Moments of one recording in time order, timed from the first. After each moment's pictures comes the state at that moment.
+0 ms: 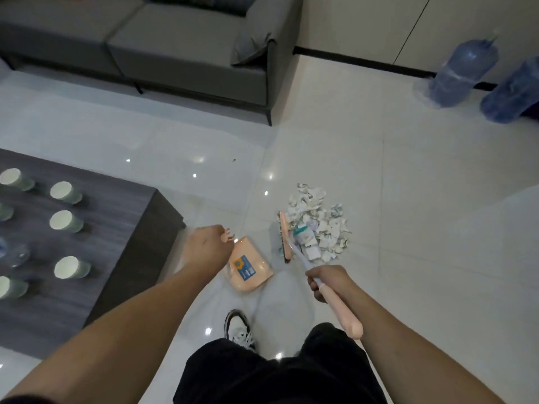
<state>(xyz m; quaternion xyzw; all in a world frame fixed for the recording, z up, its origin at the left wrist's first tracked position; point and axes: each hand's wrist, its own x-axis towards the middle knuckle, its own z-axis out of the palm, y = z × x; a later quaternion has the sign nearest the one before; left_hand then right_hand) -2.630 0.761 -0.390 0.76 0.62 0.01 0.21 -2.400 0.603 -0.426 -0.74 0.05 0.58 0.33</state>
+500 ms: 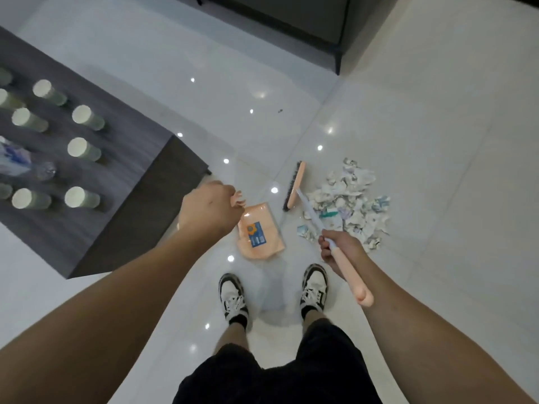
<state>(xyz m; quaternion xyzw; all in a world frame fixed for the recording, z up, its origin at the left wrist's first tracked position) -2.532 0.826 -0.425 0.74 0.66 -0.09 0.10 -2.274 0.736 -0.530 -0.61 0.12 0.72 0.31</state>
